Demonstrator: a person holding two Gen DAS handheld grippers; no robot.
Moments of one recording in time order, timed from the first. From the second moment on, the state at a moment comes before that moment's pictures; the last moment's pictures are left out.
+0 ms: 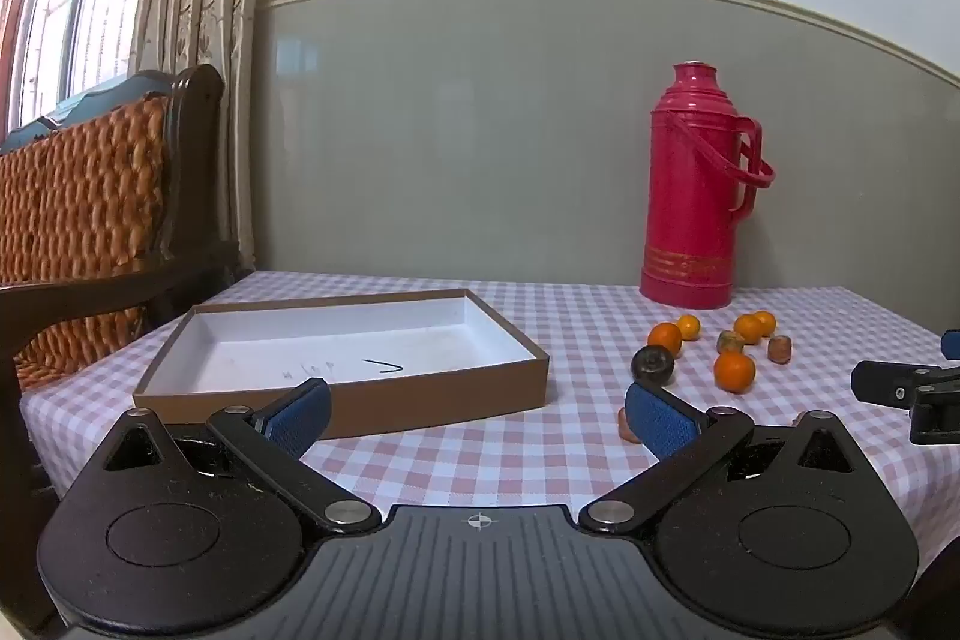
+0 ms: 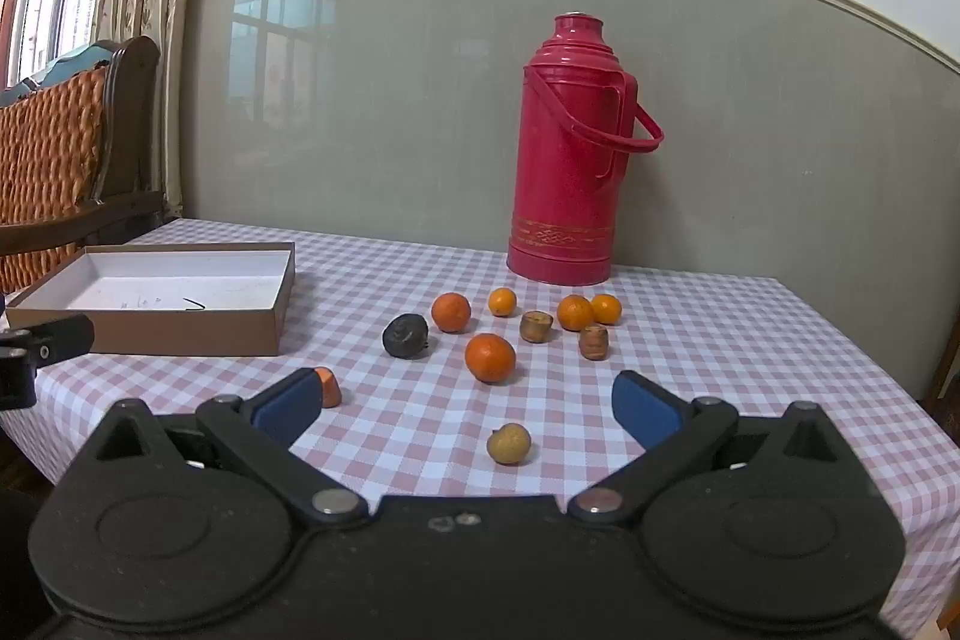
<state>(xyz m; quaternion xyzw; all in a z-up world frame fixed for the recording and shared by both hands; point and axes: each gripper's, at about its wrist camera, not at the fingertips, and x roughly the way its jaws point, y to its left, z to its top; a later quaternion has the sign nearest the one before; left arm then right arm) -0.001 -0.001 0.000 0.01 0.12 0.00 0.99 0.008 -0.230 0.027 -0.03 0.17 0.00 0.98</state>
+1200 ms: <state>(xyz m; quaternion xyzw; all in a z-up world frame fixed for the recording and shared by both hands) 0.000 -0.002 0.001 0.01 0.13 0.00 0.99 0.008 -0.230 0.028 -0.03 0.17 0.00 0.98</state>
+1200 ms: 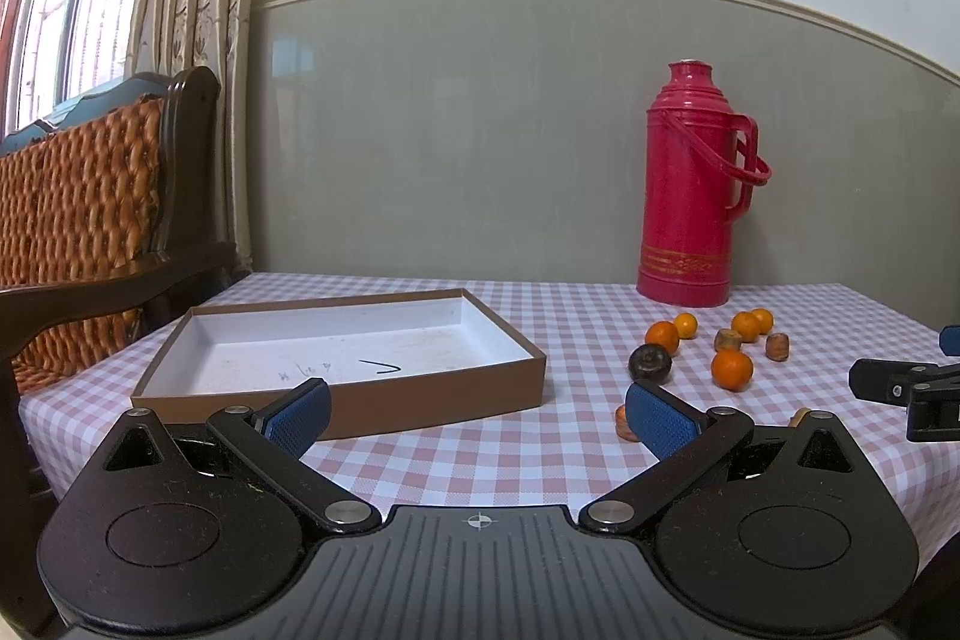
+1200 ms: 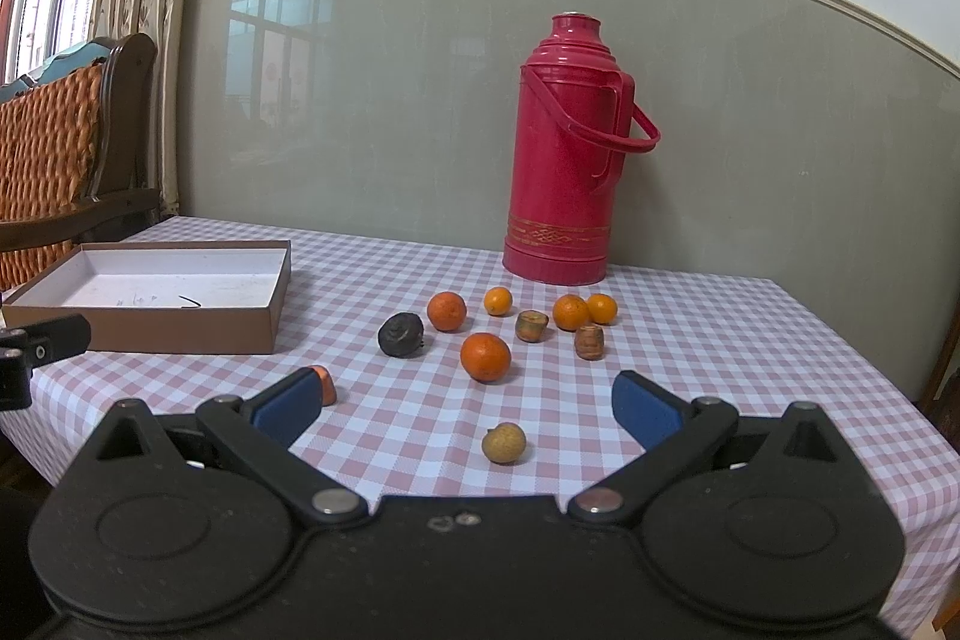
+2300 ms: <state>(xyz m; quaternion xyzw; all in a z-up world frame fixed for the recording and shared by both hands) 0.003 -0.001 -0.001 0.01 0.13 -0.01 0.99 0.010 -0.230 0.027 -0.04 0.18 0.00 0.98</state>
